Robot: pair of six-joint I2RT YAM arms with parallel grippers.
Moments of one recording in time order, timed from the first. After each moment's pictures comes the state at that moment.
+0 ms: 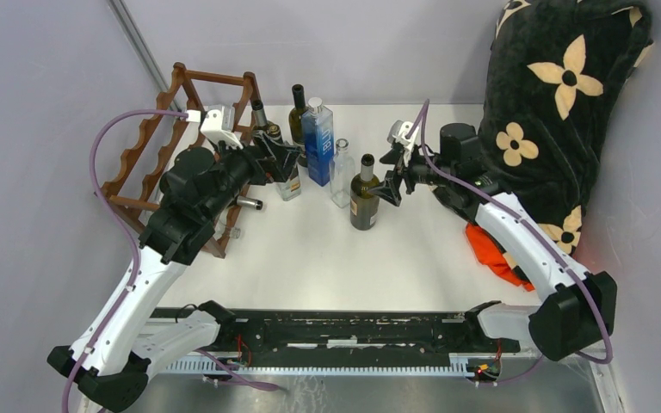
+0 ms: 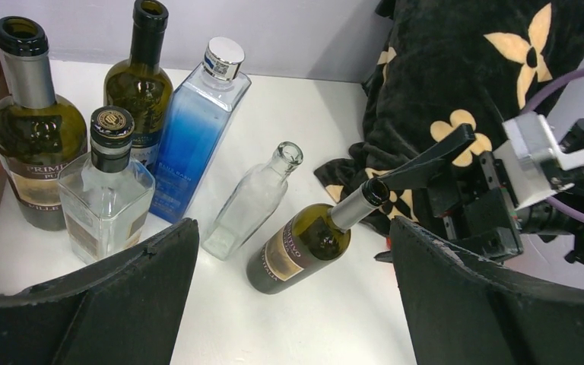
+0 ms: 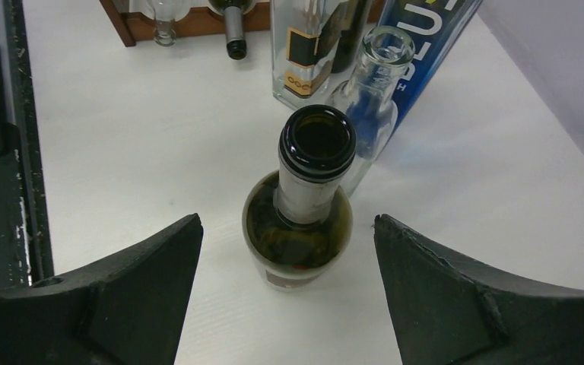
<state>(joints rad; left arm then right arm) -0.53 0.92 1.19 -0.34 -0.05 -0.48 0.37 1.25 1.10 -0.25 -0.73 -0.39</state>
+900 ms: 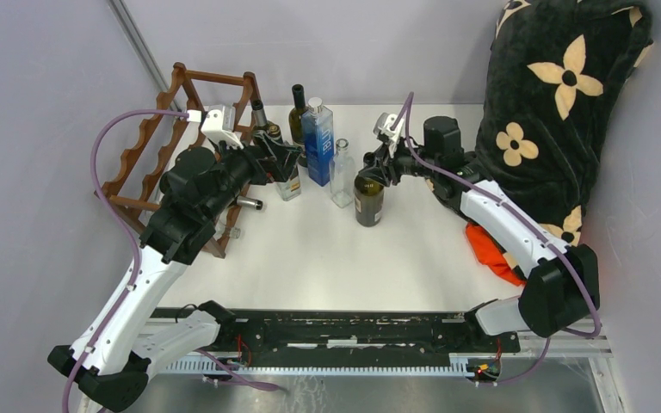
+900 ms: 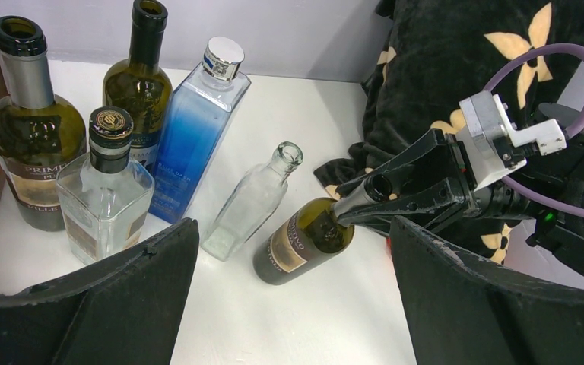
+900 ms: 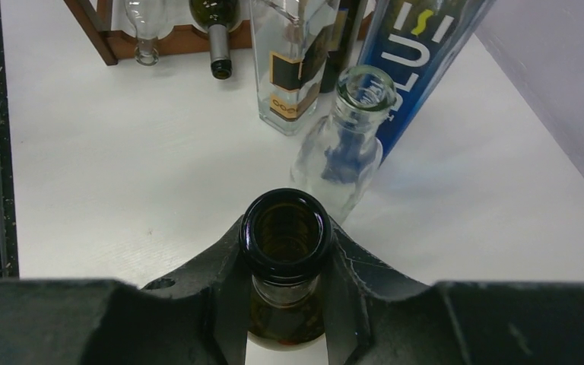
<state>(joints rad) -0.53 0.92 1.18 -0.33 -0.05 -0.48 0.42 1.41 1.14 -0.10 -0.72 -0.33</state>
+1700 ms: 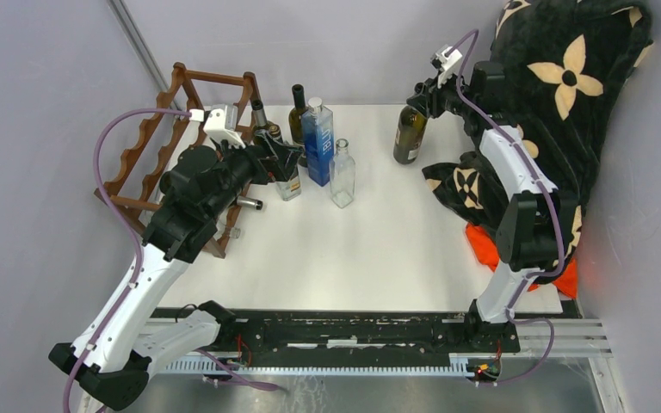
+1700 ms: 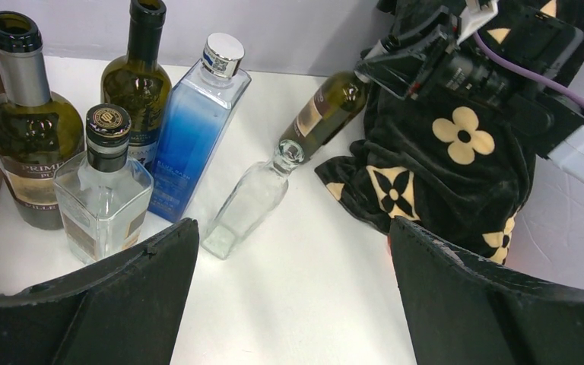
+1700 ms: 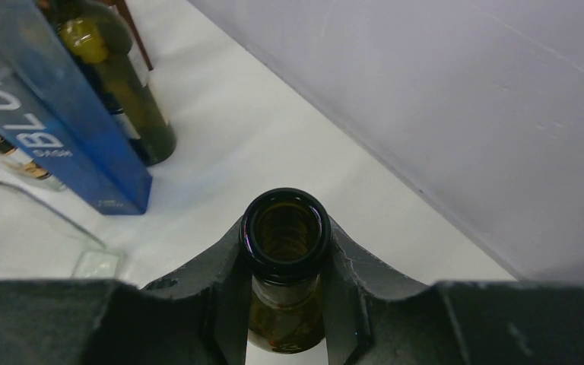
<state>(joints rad) -0.53 0.94 1.18 -0.33 -0.05 -0.48 0.06 1.78 1.57 -0.05 -0.71 -0.27</state>
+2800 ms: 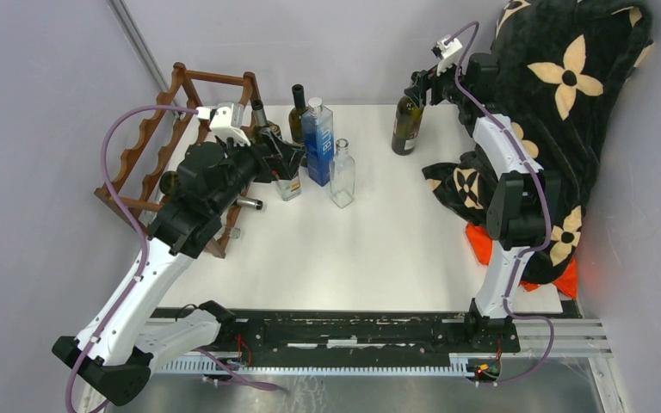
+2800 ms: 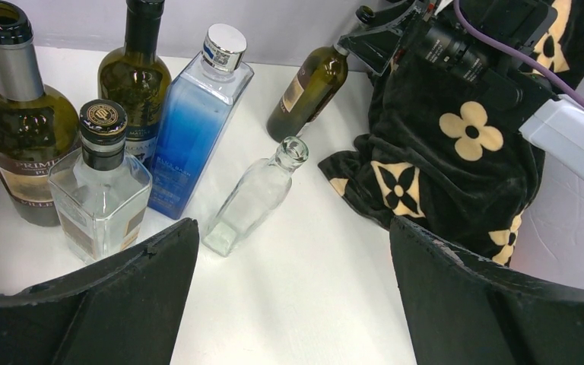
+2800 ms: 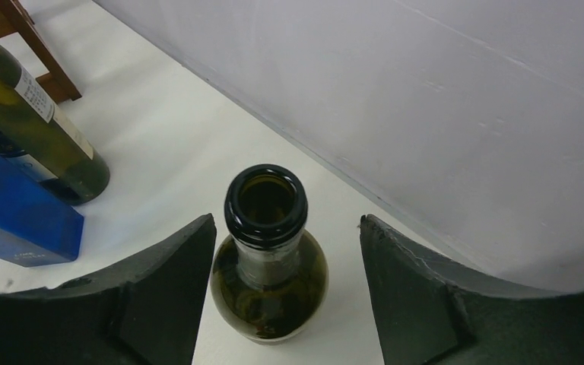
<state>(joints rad) -0.53 0.97 1.18 -0.33 -0.04 -0.48 0.04 2.01 1.78 0.01 -0.61 -0.21</state>
